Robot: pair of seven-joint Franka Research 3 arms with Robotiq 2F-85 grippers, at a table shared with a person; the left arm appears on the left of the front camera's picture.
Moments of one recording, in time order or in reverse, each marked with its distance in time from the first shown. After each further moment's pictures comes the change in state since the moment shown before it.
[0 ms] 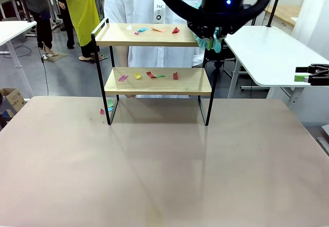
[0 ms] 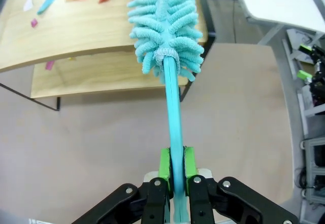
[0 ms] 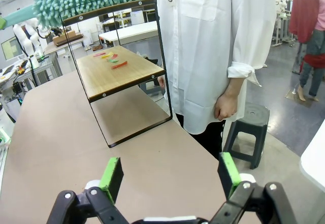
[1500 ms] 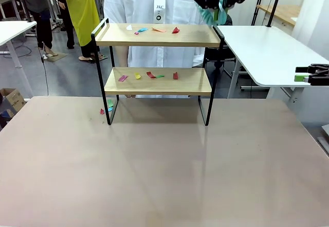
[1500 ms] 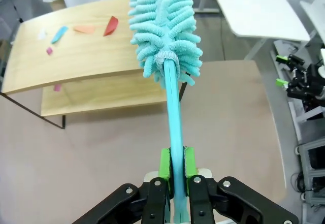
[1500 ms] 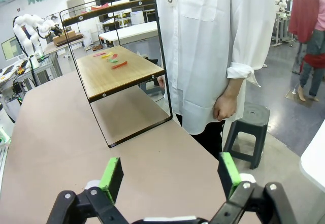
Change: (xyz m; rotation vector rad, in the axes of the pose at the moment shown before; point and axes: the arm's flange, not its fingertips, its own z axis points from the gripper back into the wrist) left arm 0.002 -0.003 0.057 -0.051 -0.099 -0.048; right arm 0.000 0.000 0.000 0.000 0.000 0.000
